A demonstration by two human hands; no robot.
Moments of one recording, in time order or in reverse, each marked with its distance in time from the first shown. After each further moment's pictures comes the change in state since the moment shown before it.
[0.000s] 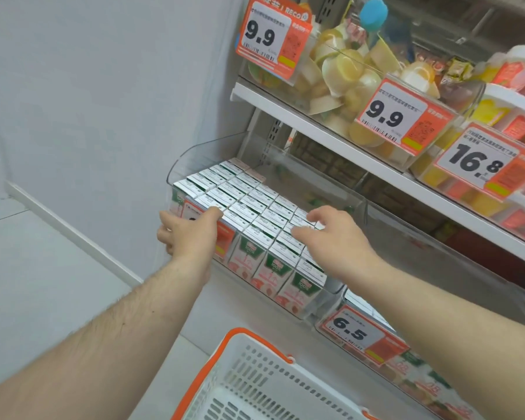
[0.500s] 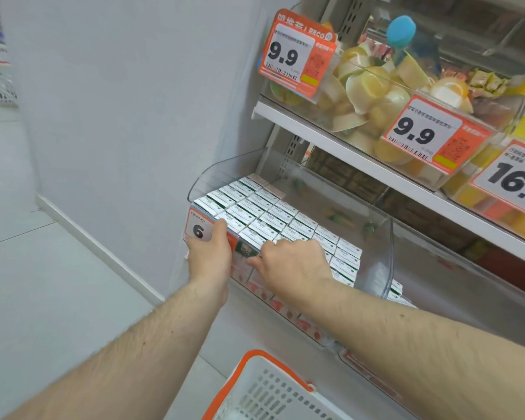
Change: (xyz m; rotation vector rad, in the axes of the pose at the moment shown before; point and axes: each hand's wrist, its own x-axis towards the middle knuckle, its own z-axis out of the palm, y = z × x) left_hand 0.008 -0.002 -0.001 -0.150 -0.010 -0.070; right_hand 0.034 -0.025 0.074 -0.926 0.029 -0.651
